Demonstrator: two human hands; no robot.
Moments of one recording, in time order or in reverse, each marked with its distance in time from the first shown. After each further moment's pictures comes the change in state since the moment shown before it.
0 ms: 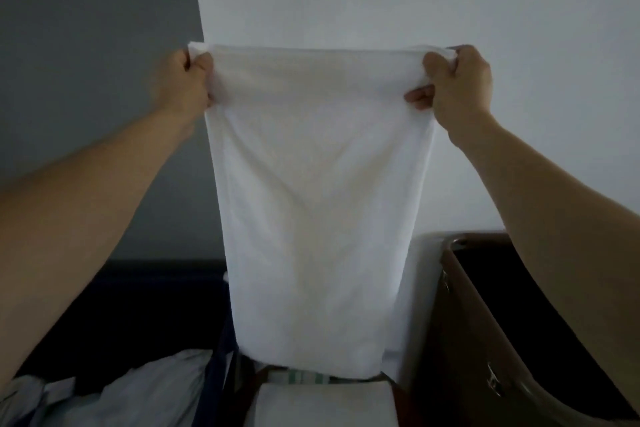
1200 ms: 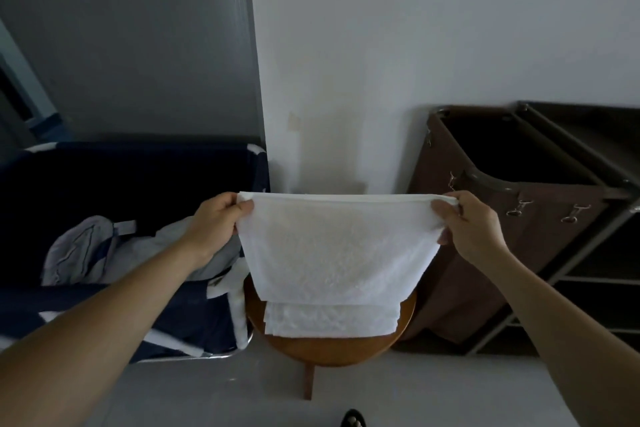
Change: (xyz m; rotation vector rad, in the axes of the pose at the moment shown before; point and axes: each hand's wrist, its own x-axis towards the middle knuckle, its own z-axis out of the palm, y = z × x) left_hand -0.430 -0.067 -0.211 0.118 -0.550 -0.579; right_hand -0.428 0.041 -0.151 -0.488 -0.343 0.405
